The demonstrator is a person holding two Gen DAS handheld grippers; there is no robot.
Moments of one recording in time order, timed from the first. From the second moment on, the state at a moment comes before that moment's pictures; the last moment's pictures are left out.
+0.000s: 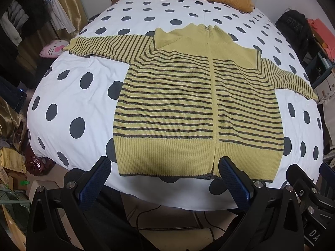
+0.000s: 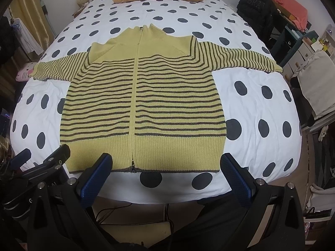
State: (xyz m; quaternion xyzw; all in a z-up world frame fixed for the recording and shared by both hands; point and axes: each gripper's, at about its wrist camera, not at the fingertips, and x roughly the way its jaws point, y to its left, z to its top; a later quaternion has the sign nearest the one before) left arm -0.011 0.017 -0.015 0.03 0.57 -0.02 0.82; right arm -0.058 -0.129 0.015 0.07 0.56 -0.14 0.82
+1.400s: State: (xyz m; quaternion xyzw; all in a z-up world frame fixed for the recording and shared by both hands) left arm 0.479 0.459 -0.182 -0.24 0.47 0.18 0.83; right arm 0.155 -0.139 -0.164 0.07 0.58 -0.15 0.80
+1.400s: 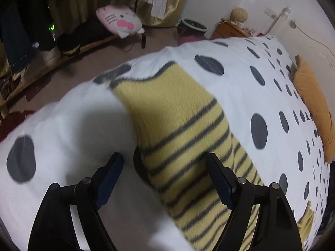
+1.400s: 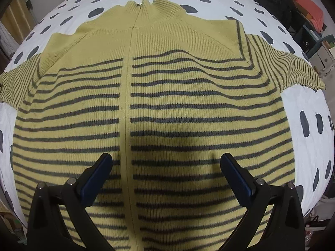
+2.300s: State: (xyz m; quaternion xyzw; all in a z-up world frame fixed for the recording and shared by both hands) left arm 0.392 -0.058 -0.086 -0.15 0.39 -0.25 0.87; right arm 0.083 -0.259 -0.111 0.22 0.49 -0.22 0.81
